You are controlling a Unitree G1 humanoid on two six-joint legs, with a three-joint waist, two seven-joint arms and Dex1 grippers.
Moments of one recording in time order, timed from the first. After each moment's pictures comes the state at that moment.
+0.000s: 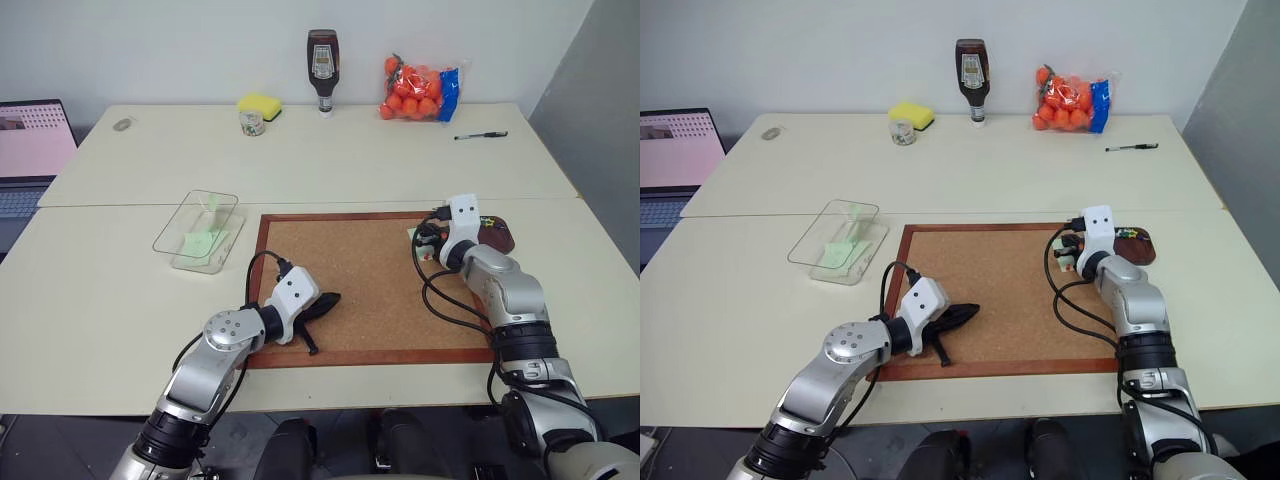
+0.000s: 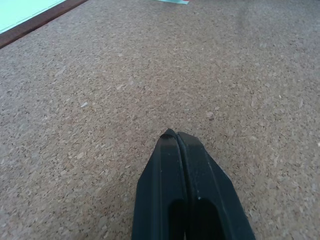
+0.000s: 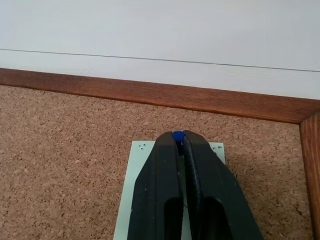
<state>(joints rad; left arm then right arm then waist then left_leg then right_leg) -0.17 0.46 -0.25 -0.24 -0.14 0.41 -0.71 -0.58 -0.26 -0.09 0.26 0.21 0.56 0.31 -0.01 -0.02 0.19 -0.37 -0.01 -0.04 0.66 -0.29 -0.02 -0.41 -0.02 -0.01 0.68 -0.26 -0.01</state>
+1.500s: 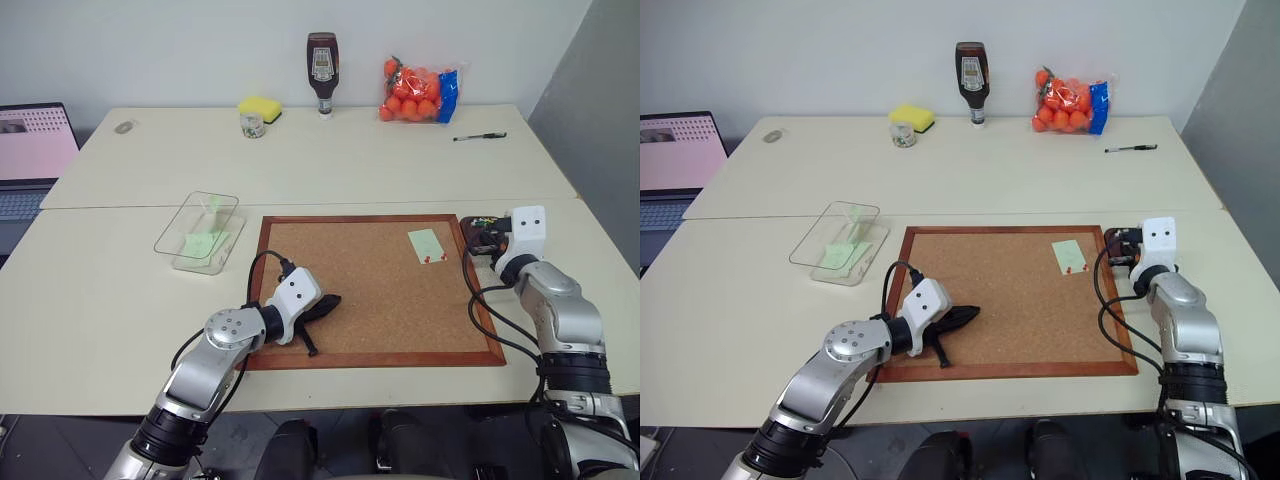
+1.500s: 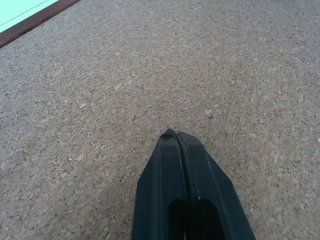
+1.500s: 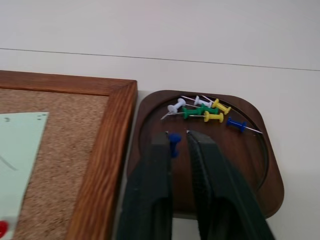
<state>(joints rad) -0.18 0.48 -0.27 -0.24 -0.13 0.42 -0.71 -0.45 -0.41 -0.21 0.19 0.17 0.50 0.25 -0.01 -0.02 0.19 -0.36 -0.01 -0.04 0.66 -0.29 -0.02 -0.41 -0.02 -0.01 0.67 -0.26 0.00</state>
